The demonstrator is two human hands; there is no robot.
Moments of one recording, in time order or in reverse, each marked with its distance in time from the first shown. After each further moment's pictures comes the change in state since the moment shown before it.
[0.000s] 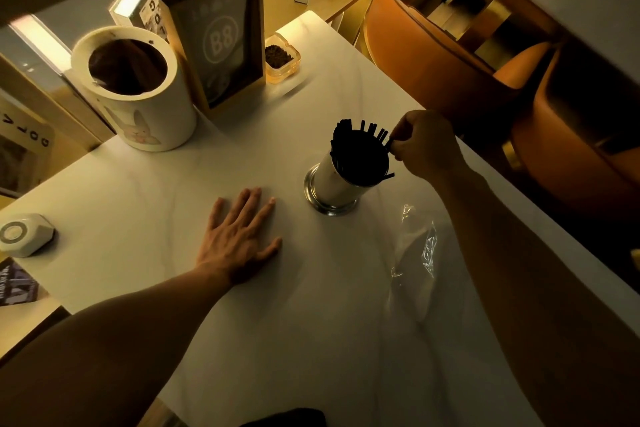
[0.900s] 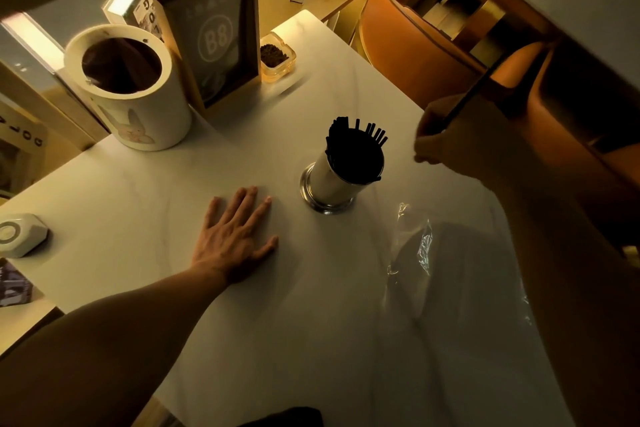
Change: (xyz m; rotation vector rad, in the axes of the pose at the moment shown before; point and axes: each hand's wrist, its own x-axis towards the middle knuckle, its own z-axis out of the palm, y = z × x) left_hand 0.000 0.000 0.001 -0.014 0.026 -0.003; right_hand -0.031 -0.017 -0.066 -0.078 -0.085 -0.031
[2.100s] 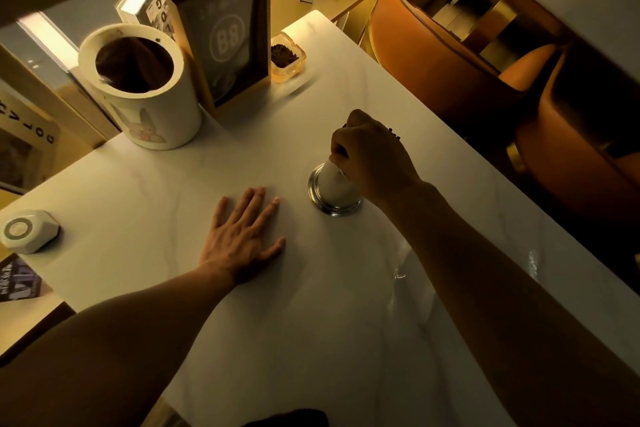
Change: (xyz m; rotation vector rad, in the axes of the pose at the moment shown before) left_hand 0.004 -0.004 0.012 -0.006 0.025 -0.010; right_hand 0.029 -0.052 0.106 -0.133 0.109 -0.366
